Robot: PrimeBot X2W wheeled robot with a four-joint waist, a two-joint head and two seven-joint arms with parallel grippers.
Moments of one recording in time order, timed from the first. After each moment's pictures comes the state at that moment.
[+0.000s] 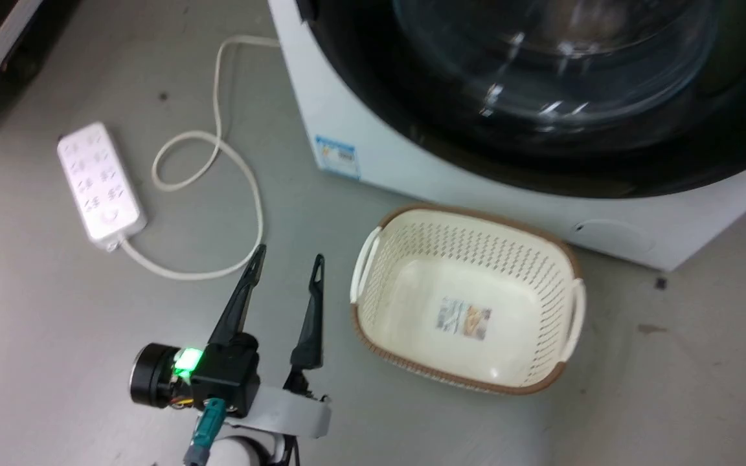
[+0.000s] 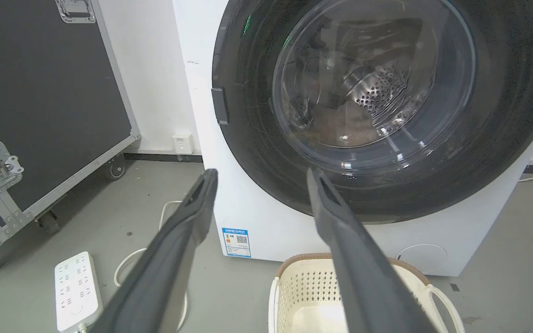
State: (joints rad) left arm -0.13 0.06 -0.26 -0.03 -0.04 0.09 -0.26; right arm -0.72 -0.53 0.19 0.58 0.51 0.13 -0.18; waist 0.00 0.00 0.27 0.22
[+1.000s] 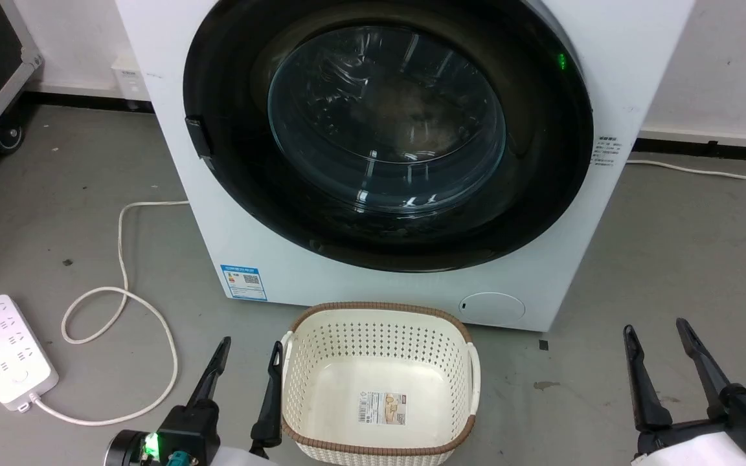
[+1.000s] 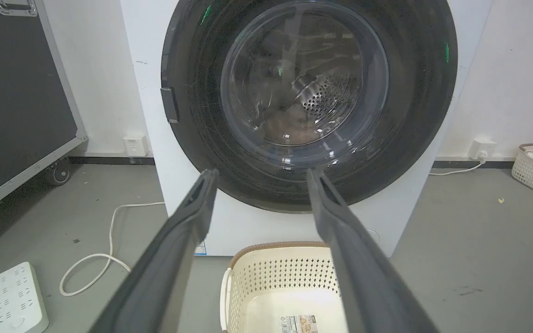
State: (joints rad) left arm 0.04 0.07 -0.14 0.09 -0.09 0.00 -0.26; right arm 0.04 -0.06 -0.11 0.05 0.04 0.13 -0.26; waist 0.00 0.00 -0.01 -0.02
